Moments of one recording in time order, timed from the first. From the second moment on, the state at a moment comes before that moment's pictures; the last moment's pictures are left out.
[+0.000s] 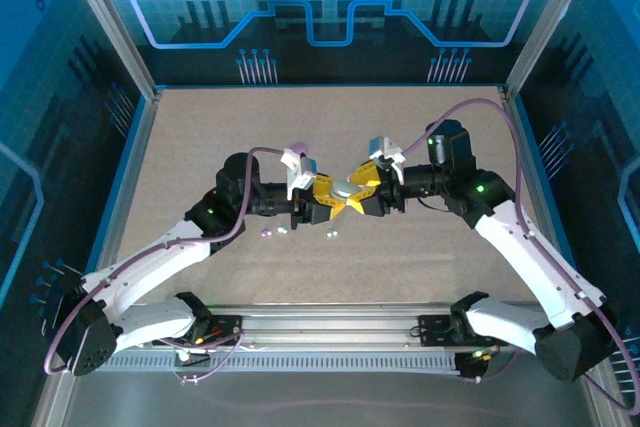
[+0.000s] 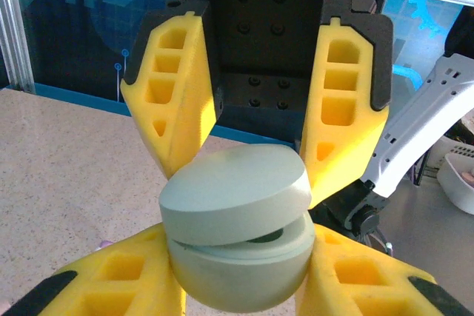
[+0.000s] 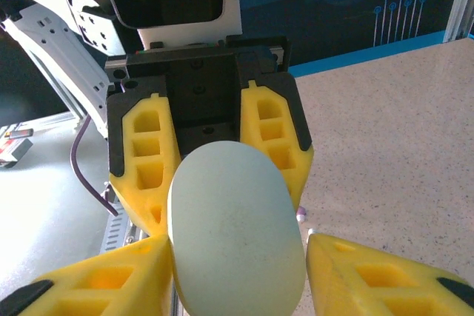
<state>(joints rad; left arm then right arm) -0.65 1.12 0.80 0.21 0.76 -0.11 0.45 1.10 1.10 -0.52 -0.95 -0.25</state>
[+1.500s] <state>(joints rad) -0.68 1.11 0.78 0.20 0.79 -0.11 0.44 1.18 1.18 -0.56 -0.96 -0.29</state>
